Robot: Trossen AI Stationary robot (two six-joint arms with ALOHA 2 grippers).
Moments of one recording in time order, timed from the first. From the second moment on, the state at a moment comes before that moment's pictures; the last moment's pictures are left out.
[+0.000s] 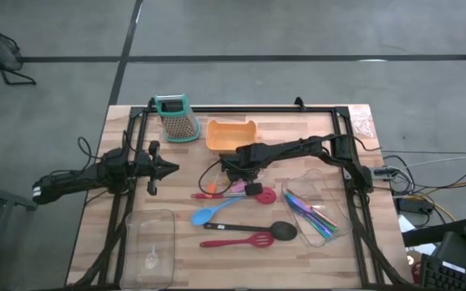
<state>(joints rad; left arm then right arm) 0.21 0.07 0.03 -0.02 0.16 -0.04 -0.06 2.17 1.66 -0.95 0.13 -0.26</state>
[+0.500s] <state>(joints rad) 0.21 0.07 0.03 -0.02 0.16 -0.04 -0.06 2.13 1.68 -0.96 0.14 -0.25</state>
